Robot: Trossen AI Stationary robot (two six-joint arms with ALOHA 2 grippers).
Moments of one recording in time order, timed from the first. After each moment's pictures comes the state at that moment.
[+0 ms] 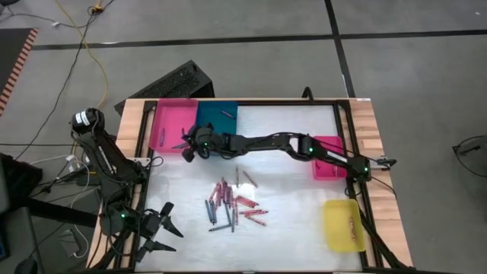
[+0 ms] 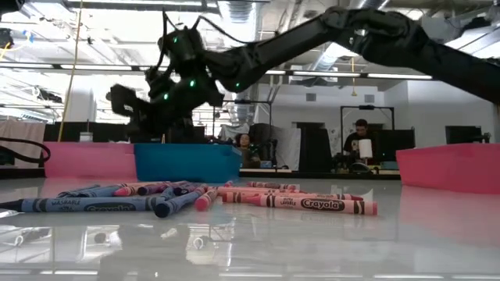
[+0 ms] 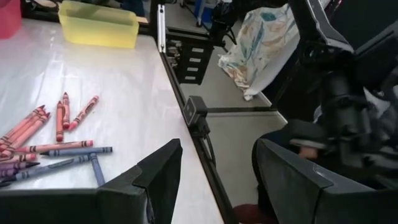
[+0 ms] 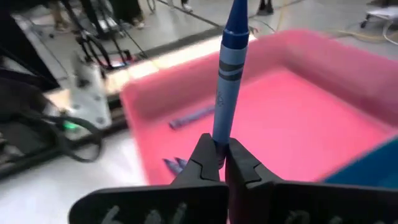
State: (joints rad) left arm -1.13 1.11 0.56 0.32 -0.67 -0.49; right arm -0.12 2.58 2.24 0.07 0.28 0.26
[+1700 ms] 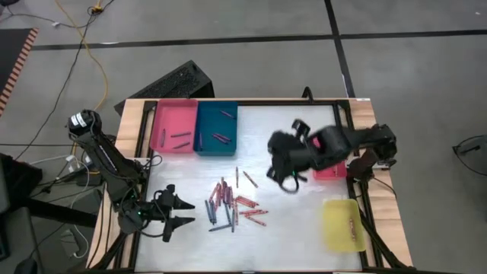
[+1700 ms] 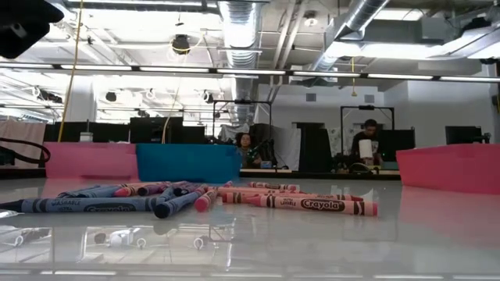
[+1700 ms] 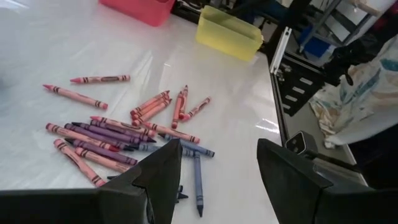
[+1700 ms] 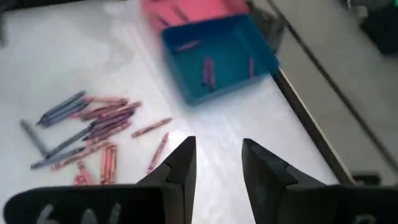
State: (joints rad) left arm -0.98 1.11 0.56 0.09 -0.90 -0.81; right arm 0.37 1.70 2.17 -1.52 0.68 0.60
